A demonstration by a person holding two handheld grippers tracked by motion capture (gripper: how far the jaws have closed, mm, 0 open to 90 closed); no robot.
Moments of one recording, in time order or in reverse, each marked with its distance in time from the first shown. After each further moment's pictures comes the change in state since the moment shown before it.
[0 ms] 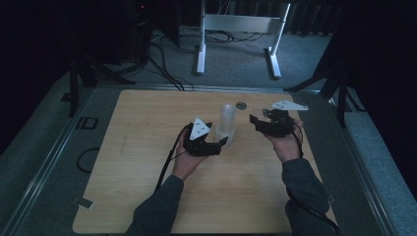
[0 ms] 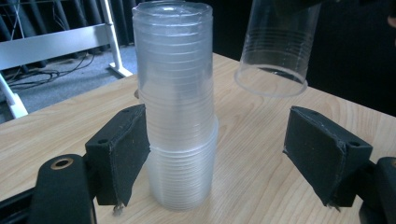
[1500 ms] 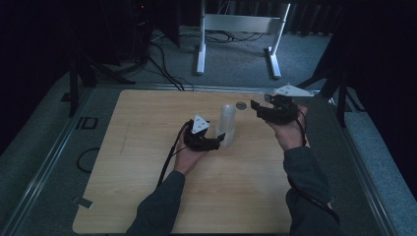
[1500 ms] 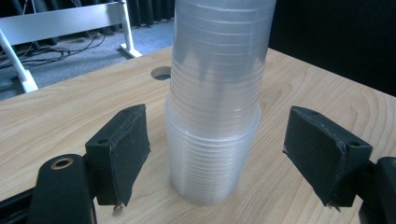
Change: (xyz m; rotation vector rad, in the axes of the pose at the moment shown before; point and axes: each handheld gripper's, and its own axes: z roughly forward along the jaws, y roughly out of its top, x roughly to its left) left arm 0.020 -0.012 0.023 0.062 0.052 -0.049; right arm 0.001 0.044 -0.014 -0.076 -0.010 -0.039
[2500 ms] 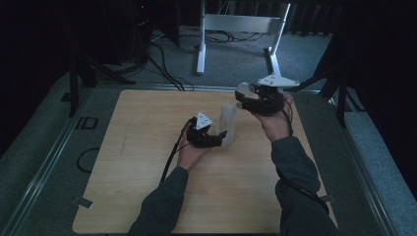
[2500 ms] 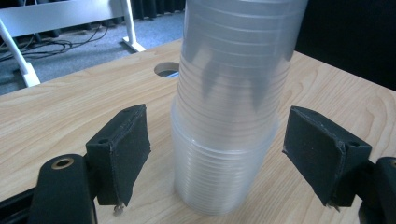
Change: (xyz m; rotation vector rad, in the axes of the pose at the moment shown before) left arm 0.005 0.003 0.017 0.030 0.009 -0.007; right arm 0.031 0.034 0.015 -0.053 0.074 -0.050
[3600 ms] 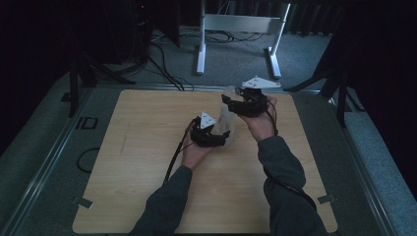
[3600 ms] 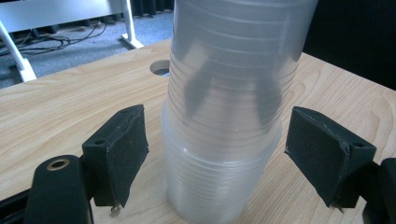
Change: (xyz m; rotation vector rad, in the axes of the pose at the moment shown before) left arm -0.003 0.000 0.015 0.010 0.001 -0.015; right arm 0.019 -0.008 0.035 0.018 0.051 0.004
